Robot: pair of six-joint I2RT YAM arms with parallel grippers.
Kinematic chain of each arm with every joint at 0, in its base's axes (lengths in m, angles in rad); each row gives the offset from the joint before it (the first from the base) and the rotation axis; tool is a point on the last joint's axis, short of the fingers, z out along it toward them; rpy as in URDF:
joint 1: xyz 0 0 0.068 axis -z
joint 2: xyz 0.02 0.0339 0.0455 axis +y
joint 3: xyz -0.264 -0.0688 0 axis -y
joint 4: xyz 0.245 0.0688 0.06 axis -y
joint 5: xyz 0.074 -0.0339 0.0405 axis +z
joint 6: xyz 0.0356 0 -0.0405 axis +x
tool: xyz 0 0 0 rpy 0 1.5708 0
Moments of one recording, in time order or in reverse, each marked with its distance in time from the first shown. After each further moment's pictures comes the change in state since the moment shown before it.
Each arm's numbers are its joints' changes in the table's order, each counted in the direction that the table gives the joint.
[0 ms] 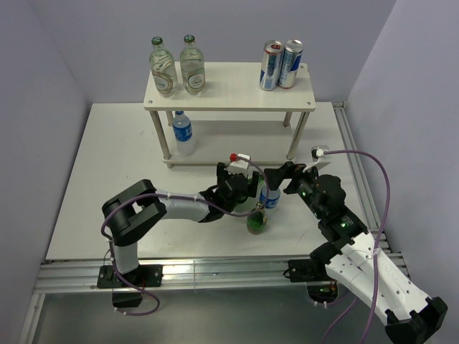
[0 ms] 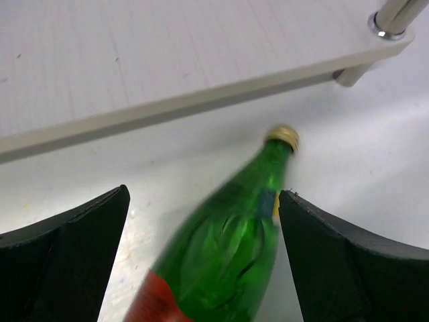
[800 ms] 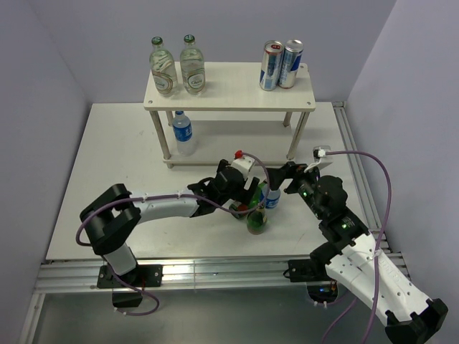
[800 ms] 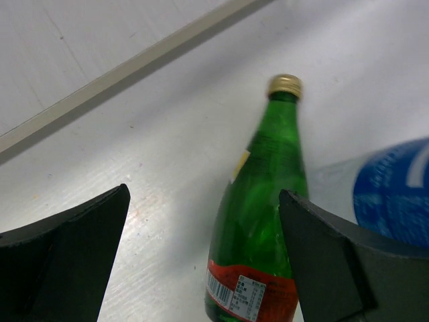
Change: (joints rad) left arm -0.038 -0.142 0.050 -0.326 -0.286 0.115; right arm 0.000 -0.002 0.000 0.012 -0.006 0.000
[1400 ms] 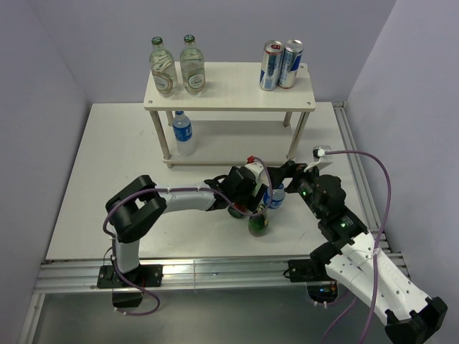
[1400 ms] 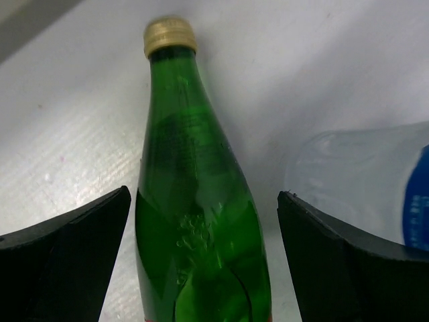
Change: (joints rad) left arm -0.001 0.187 0.160 -0.157 -0.165 -0.033; right arm 0.000 0.001 -0.001 -0.001 -0.028 -0.001
